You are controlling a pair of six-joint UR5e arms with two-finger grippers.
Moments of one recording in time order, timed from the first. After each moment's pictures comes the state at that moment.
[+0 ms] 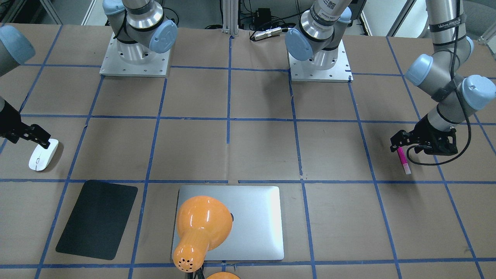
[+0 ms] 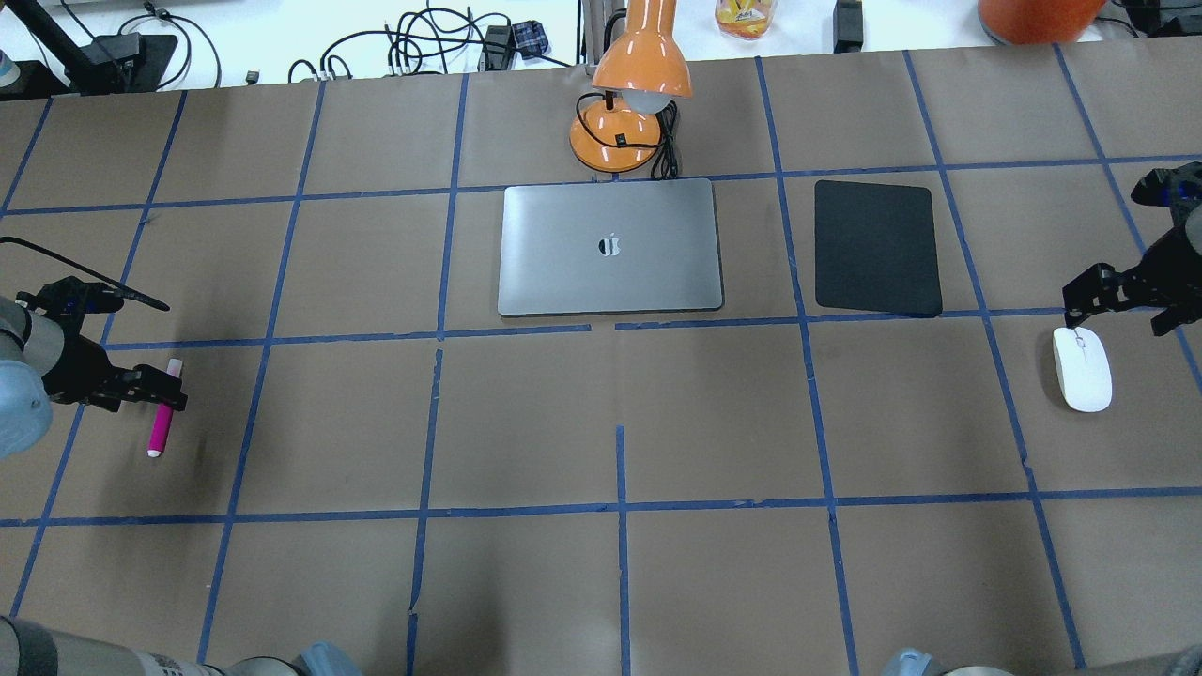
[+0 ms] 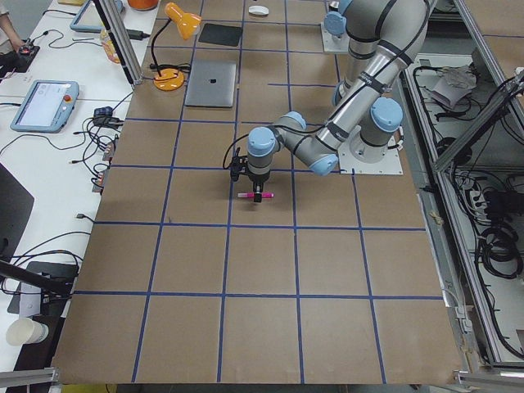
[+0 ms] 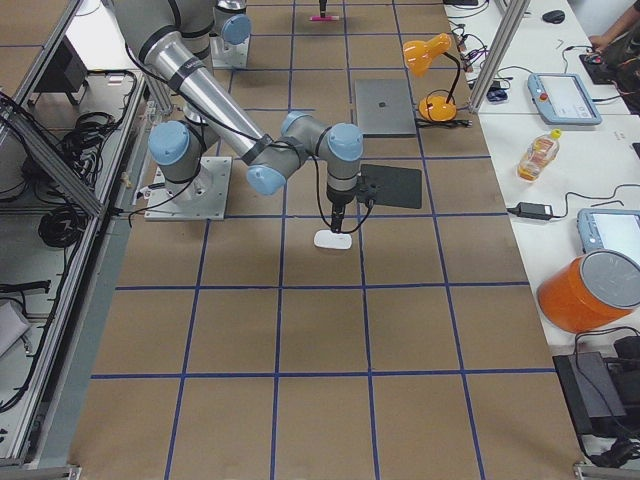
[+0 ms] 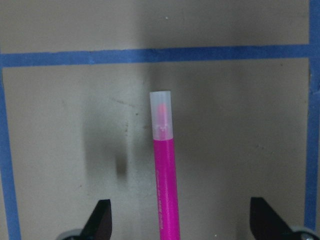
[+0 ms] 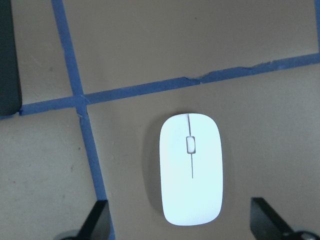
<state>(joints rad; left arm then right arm) -0.84 -1.86 -2.10 -0.78 1.54 0.77 0.95 -1.38 2.02 -2.23 -1.60 -0.45</state>
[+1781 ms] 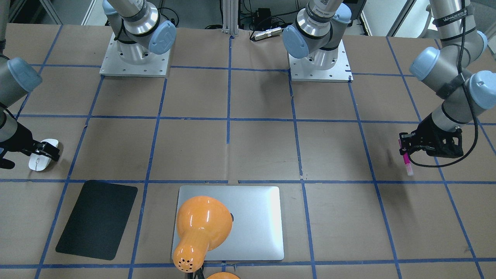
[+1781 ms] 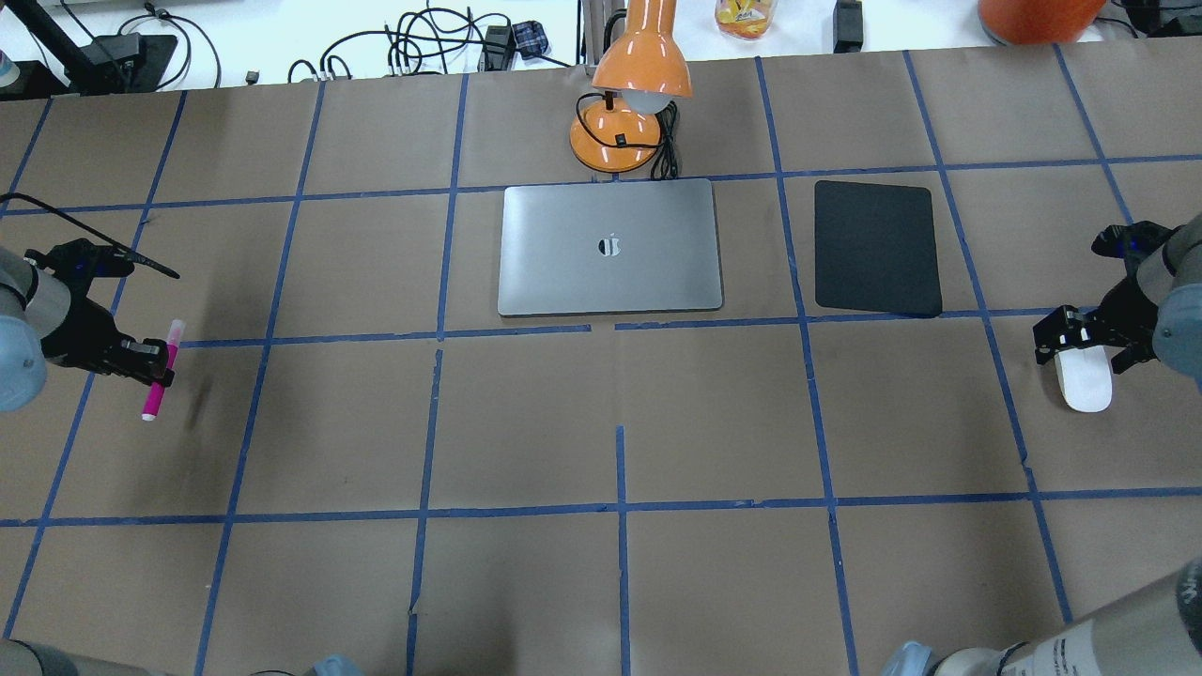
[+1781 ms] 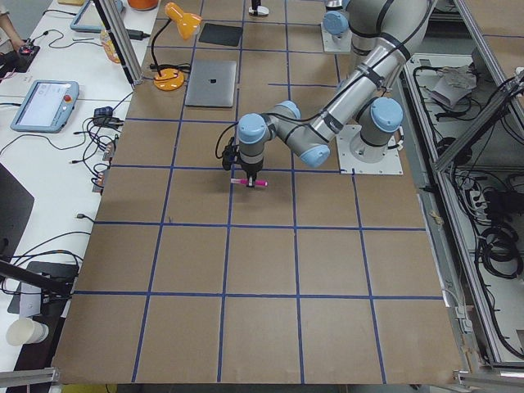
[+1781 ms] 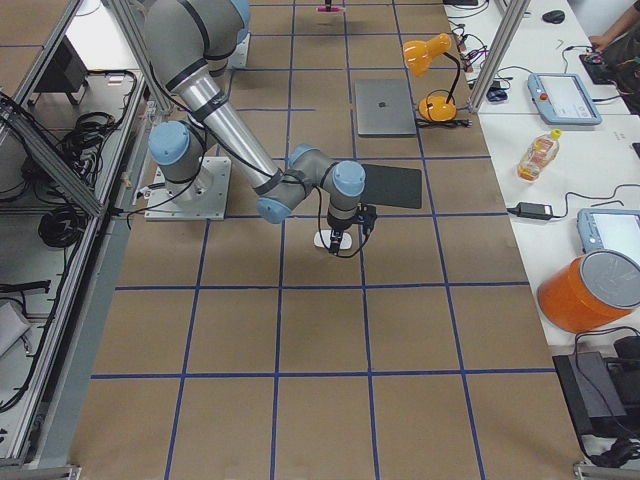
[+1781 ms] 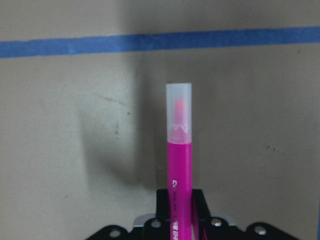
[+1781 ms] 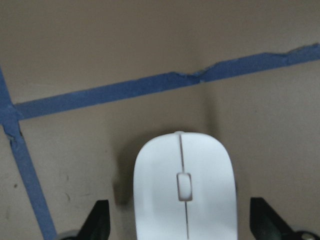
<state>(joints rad) -0.95 -1.77 -1.99 -0.97 1.55 0.69 0.92 -1.21 2.02 -2.34 -1.60 -0.46</state>
